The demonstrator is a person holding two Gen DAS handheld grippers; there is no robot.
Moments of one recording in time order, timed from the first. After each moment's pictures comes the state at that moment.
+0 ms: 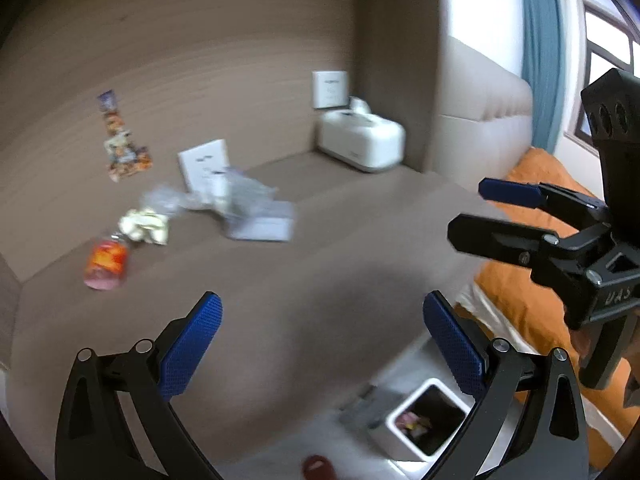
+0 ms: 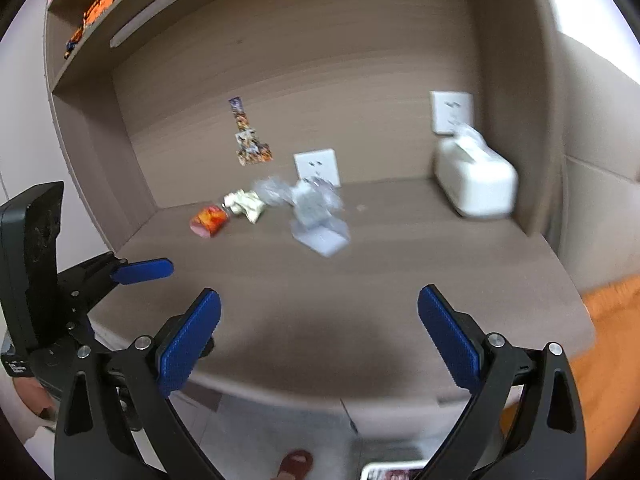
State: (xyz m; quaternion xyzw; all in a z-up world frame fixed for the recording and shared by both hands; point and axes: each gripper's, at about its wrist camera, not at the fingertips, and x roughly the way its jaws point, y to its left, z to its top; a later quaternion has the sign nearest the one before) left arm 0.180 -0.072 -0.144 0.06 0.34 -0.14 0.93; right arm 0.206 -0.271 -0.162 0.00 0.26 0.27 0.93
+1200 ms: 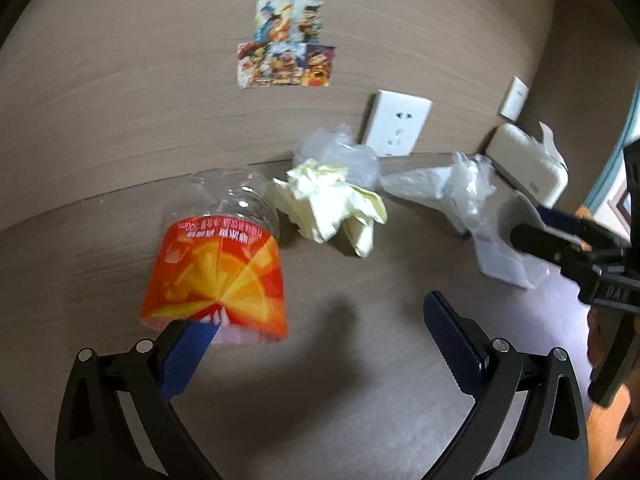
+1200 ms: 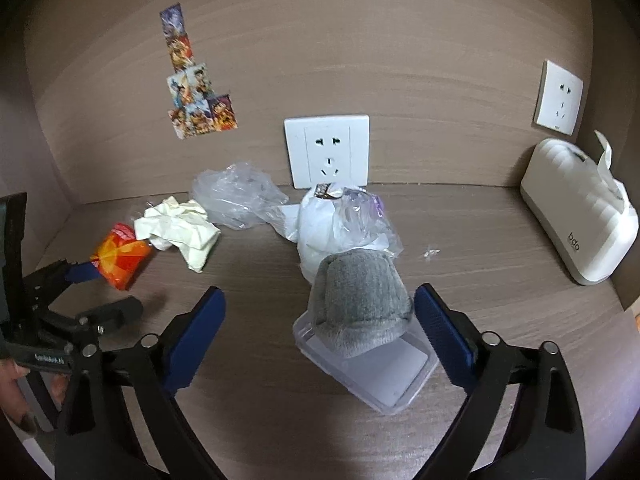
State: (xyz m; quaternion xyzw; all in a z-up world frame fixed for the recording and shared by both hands) left arm 0.366 0.140 -0.228 -0.06 0.40 -0.09 0.91; right arm 0.393 -0.112 -0.223 -0.05 0.33 0.19 0.92
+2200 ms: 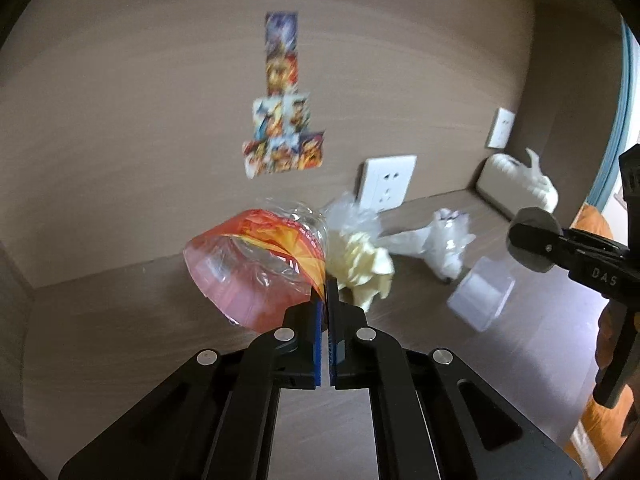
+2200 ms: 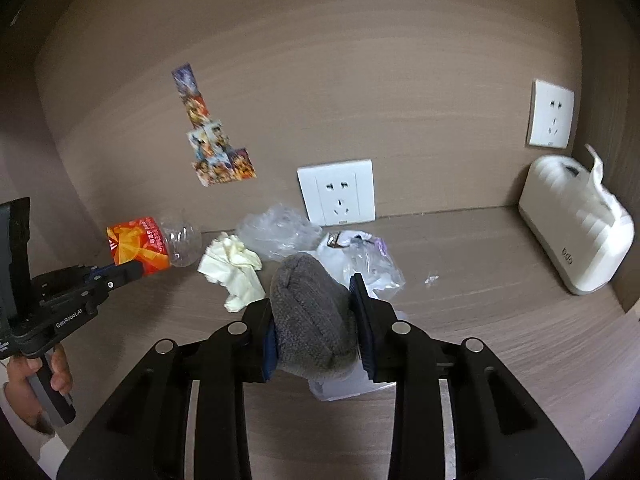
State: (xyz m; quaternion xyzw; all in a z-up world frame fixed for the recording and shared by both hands) left arm 0.344 0.126 -0.160 -0.01 0.34 -0.08 0.94; right arm 0.371 -0.135 -0.171 0.01 0.30 0.23 0.93
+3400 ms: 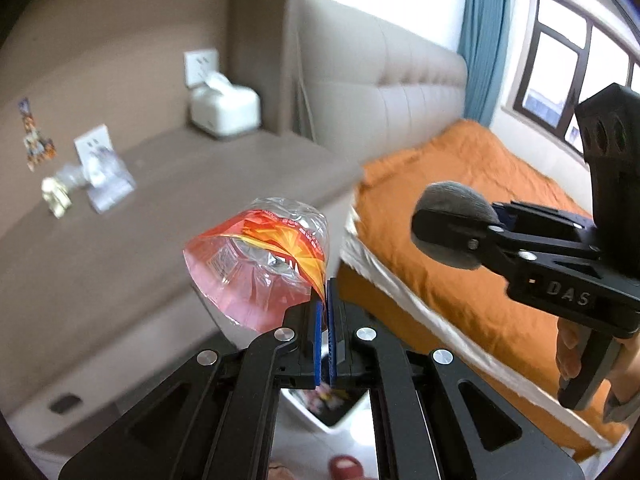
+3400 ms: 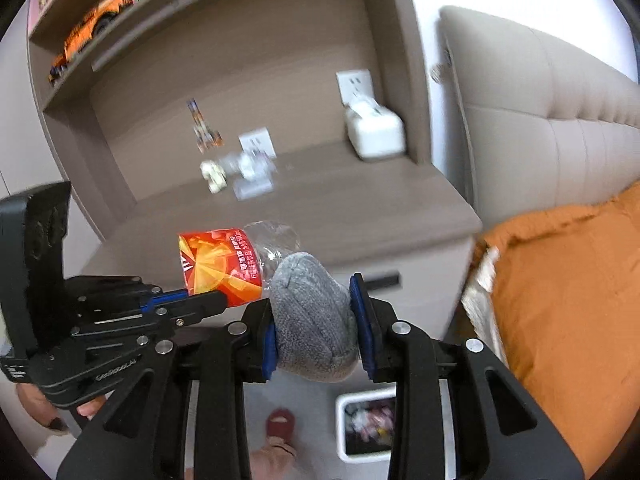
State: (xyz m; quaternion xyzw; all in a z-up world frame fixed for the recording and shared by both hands) left arm 0.042 -0.251 -0.179 0.06 0.38 -0.25 0.89; right arm 0.053 -0.438 -0.191 0.05 0.32 0.18 0.93
